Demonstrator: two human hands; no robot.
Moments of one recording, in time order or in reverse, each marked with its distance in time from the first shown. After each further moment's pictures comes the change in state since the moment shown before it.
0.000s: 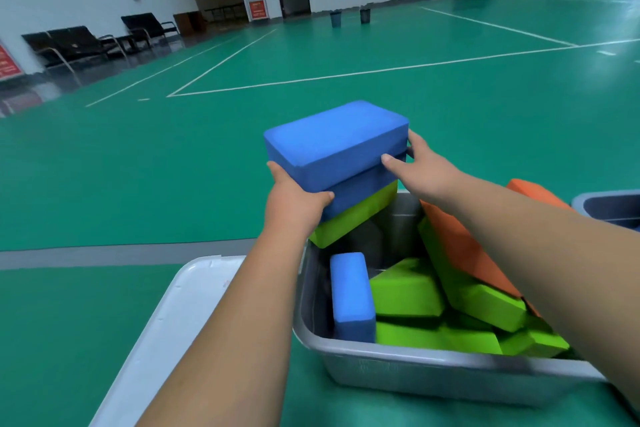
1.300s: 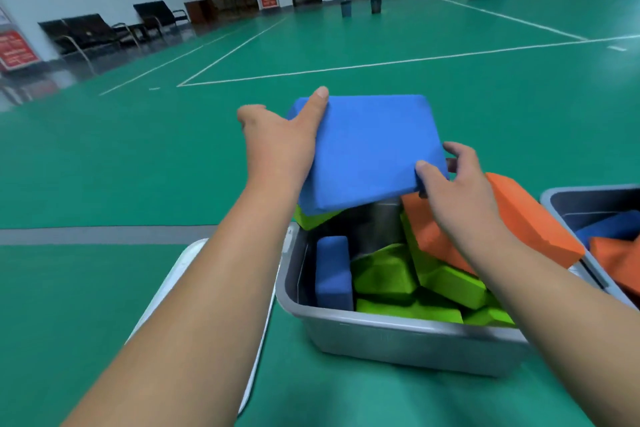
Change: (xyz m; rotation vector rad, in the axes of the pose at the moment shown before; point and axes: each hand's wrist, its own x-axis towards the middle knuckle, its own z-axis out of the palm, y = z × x) left_hand -0.060 0.108 -0.033 -0.249 0.347 0.087; right_hand -0.111 0.013 -0.045 0.172 0.389 -0.026
